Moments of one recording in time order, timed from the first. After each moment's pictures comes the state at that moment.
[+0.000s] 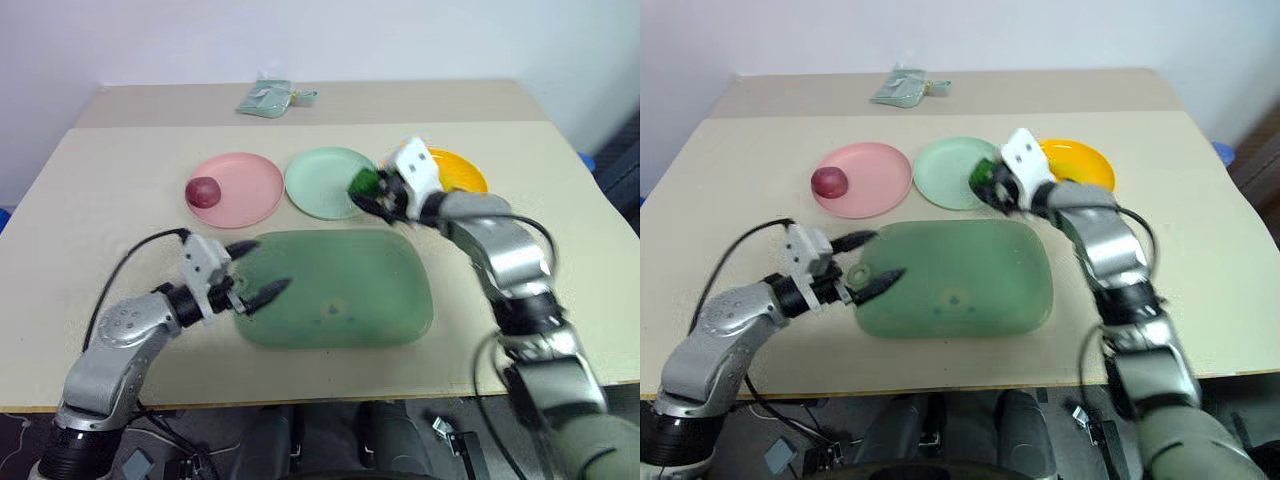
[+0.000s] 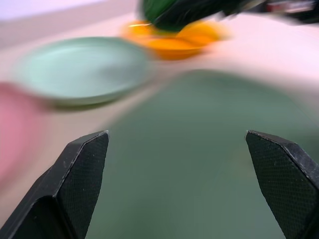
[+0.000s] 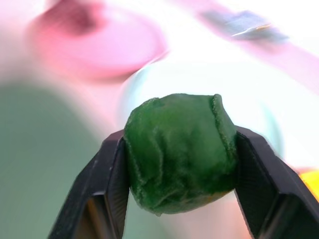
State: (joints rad) left arm -0.05 0.58 0.13 -0.38 -0.41 0.35 -0.65; right arm -0.83 -0.34 0.13 0.18 0.11 0.57 0.53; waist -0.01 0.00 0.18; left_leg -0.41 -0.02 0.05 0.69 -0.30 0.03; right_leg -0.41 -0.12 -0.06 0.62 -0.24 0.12
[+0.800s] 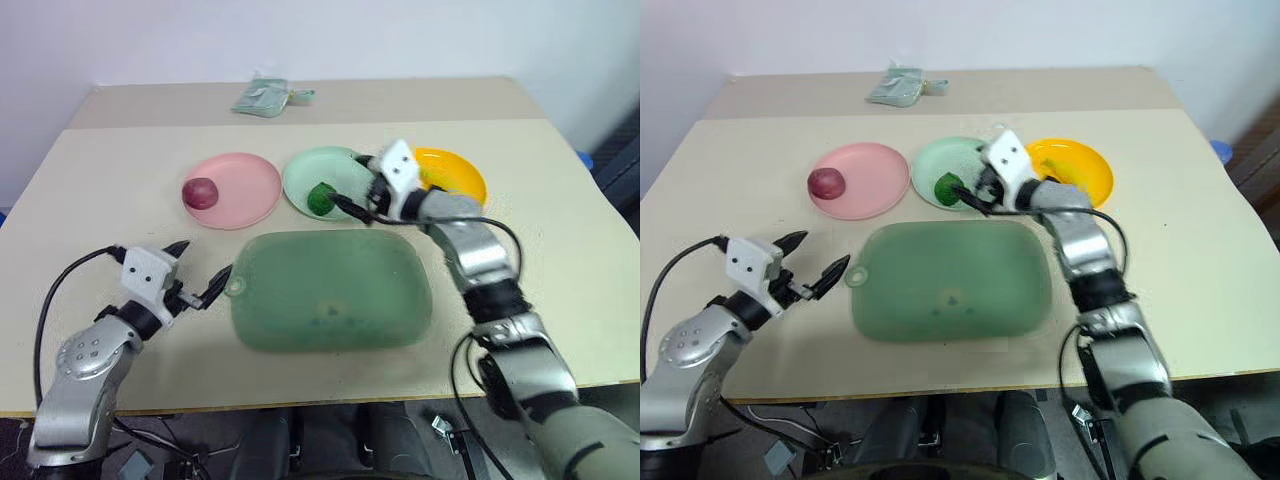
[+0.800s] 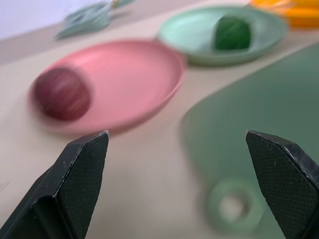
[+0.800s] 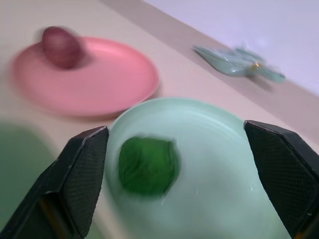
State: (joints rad) left arm 0.18 0.54 0.31 -0.41 -0.34 0.28 -0.53; right arm -0.67 -0.46 0.08 0.24 0.15 0.21 0.79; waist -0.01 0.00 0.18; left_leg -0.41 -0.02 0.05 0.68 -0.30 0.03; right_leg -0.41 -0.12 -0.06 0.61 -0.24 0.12
